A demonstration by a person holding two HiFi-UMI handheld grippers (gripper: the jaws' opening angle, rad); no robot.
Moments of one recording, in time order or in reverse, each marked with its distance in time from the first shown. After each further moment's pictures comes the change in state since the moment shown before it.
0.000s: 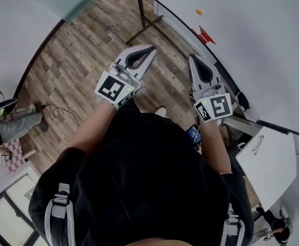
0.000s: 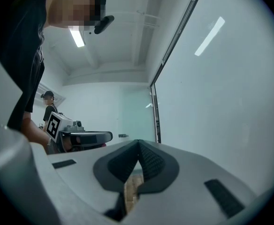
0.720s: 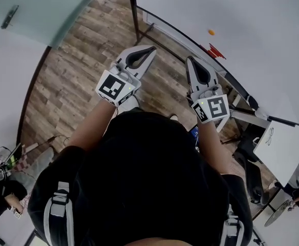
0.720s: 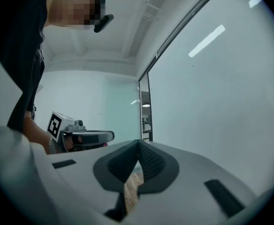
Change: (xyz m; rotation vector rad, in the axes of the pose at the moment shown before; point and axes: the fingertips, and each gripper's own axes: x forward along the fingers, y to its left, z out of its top) left arm 0.022 0.193 -0.011 -0.033 0.000 -0.232; right arm 0.177 0.000 -0.007 -0.007 0.046 -0.235
